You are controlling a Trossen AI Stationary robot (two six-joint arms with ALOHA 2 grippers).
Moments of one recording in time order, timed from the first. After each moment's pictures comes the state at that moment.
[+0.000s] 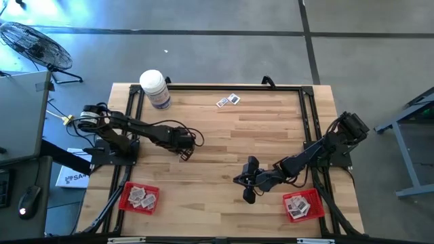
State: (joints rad) left arm 0.00 1.60 0.77 -0.67 -0.25 -0.95; right arm 0.50 1.63 0.74 0.29 0.41 0.66
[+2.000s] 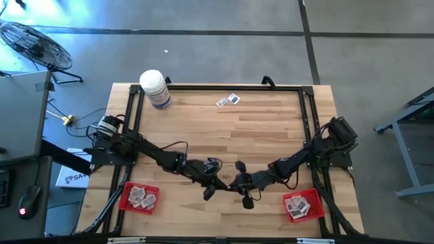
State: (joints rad) left arm -0.34 1.79 0.92 0.51 0.01 -0.79; right arm 0.46 1.79 0.74 0.66 0.21 0.28
